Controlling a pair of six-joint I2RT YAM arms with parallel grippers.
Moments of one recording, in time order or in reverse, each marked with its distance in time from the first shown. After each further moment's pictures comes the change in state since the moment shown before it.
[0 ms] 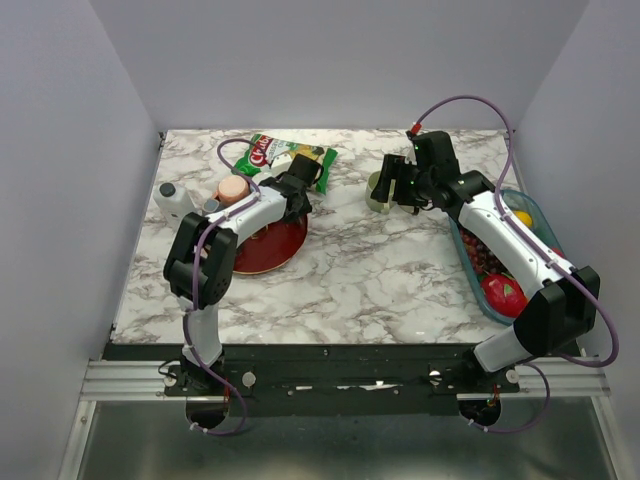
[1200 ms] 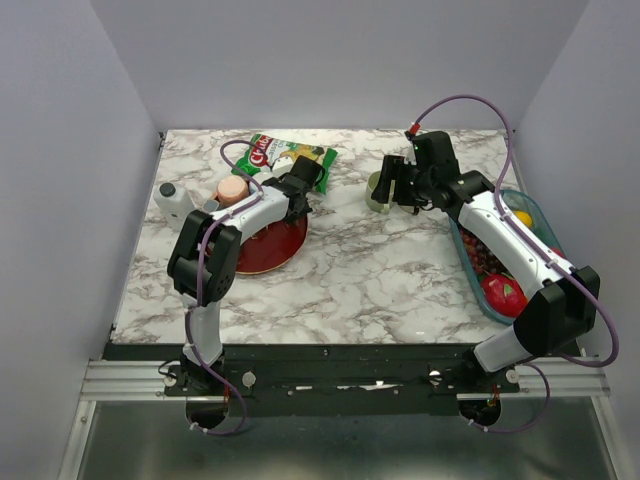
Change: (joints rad) left arm 0.004 0.034 0.014 -0.022 -0.005 -0.009; right arm 0.002 0.000 0.000 -0.001 0.000 -0.023
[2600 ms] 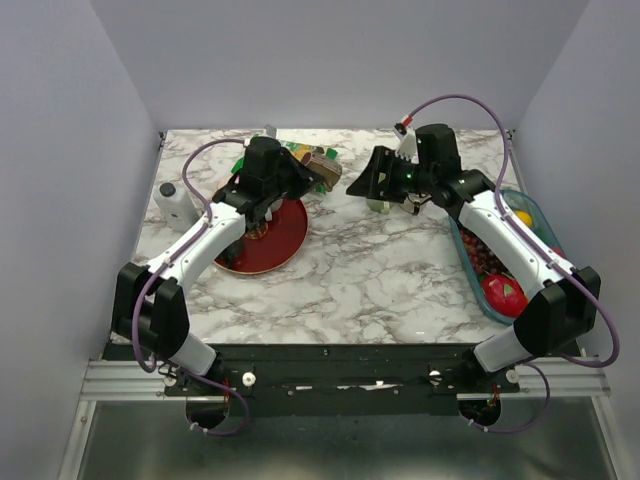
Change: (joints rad) left arm 0.060 -0.430 -0.193 0.322 0.541 -0.238; right arm 0.002 0.000 0.009 0.124 -0.393 0.159
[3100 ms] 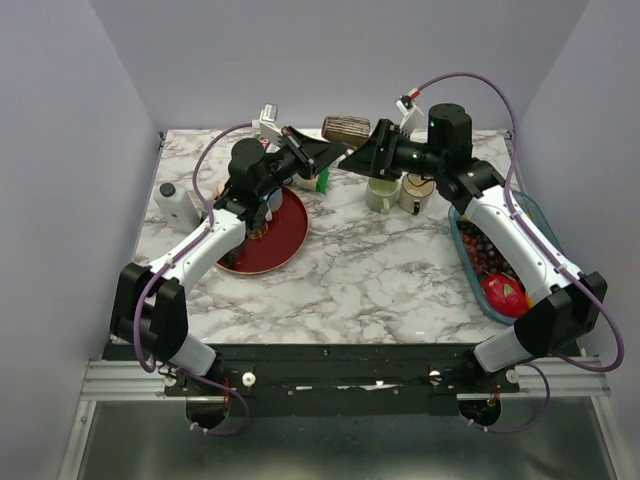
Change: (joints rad) left arm 0.005 -0.019 -0.088 0.645 0.281 -0.287; right arm 0.000 -0.002 0.105 0.146 -0.163 0.121
